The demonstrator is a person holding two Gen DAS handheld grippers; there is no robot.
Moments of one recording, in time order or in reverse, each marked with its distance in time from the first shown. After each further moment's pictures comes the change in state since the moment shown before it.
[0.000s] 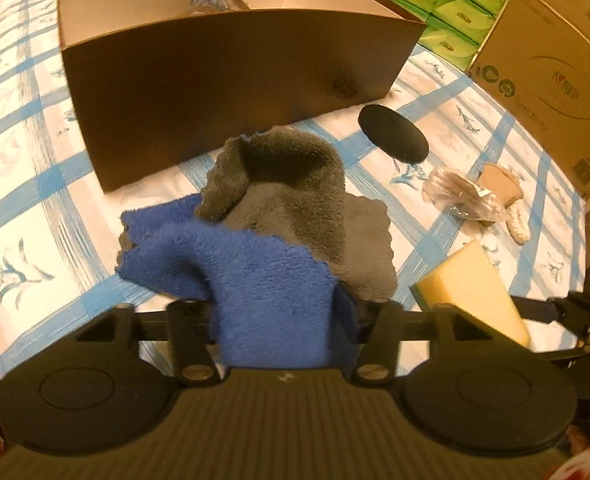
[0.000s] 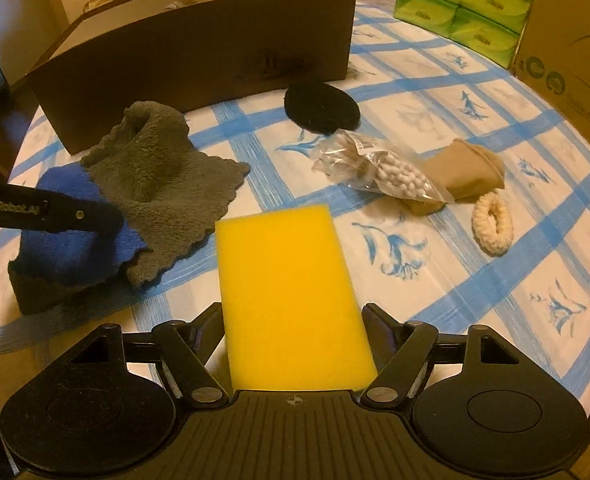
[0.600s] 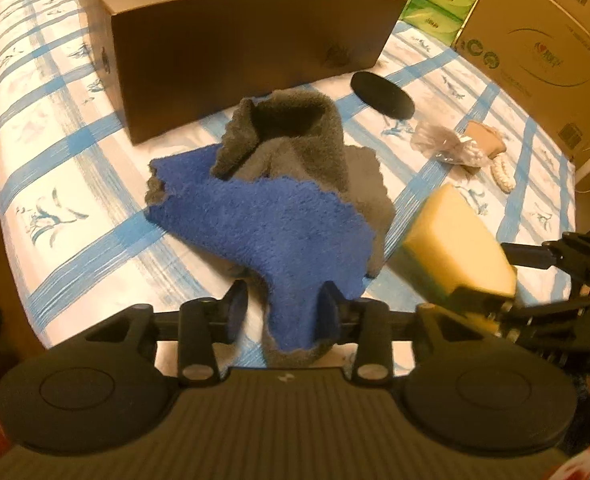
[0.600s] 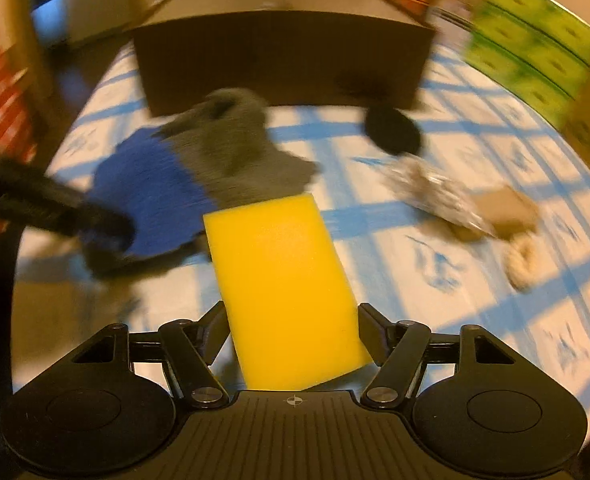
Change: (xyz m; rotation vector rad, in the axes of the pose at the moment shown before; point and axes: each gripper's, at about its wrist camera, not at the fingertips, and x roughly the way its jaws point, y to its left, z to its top) left arm -0.037 0.012 -0.037 0.036 0.039 -0.016; right arm -0.021 0.023 -0.022 -0.176 -0.044 0.068
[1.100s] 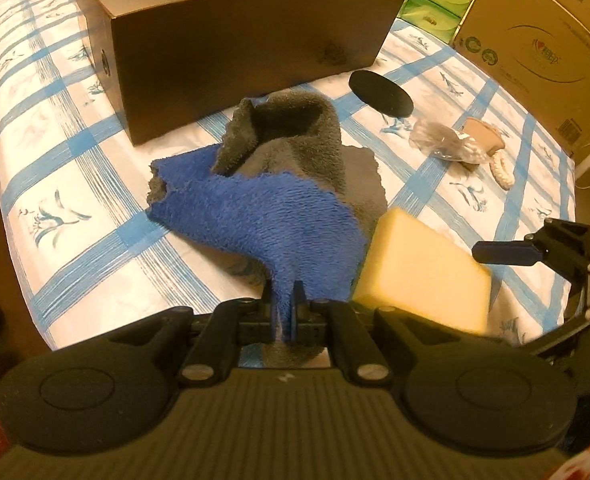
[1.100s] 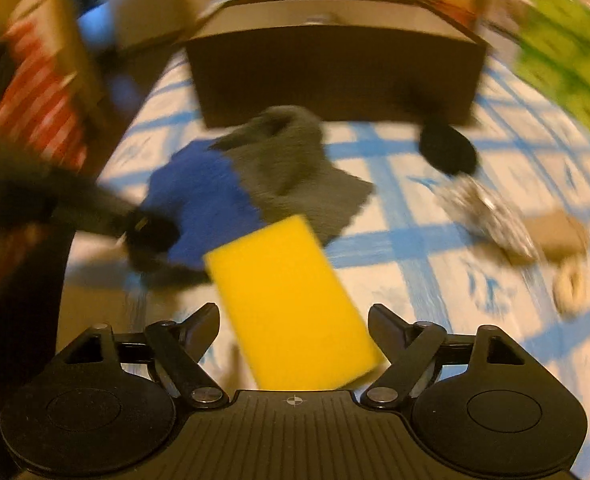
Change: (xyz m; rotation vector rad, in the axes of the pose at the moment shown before) left arm -0.004 -0.002 -0.003 0.012 0.006 0.013; right arm 0.000 0.017 0.008 -0.136 -0.025 0.175
